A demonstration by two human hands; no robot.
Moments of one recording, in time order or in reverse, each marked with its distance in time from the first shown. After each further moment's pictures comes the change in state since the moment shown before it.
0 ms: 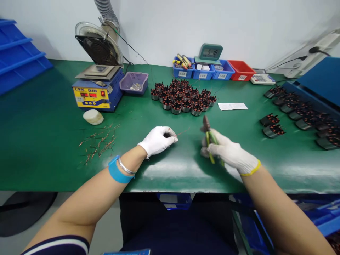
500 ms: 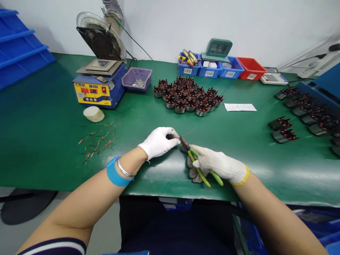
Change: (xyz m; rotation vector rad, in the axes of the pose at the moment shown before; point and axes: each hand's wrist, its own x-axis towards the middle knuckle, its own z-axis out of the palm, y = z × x) left_hand 0.000 -0.001 -0.002 0.098 -0.005 0.041; right_hand -0.001 -0.038 0.020 0.665 -0.571 0.278
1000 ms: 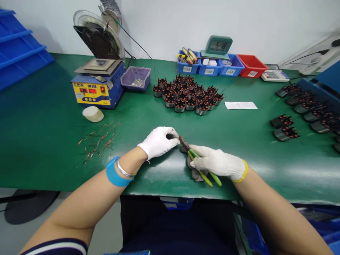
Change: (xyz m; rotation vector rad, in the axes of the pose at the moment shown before) left_hand 0.001 -0.002 0.000 0.061 0.002 0.014; right_hand 0.005 -0.002 -0.002 -0.164 -0.048 0.001
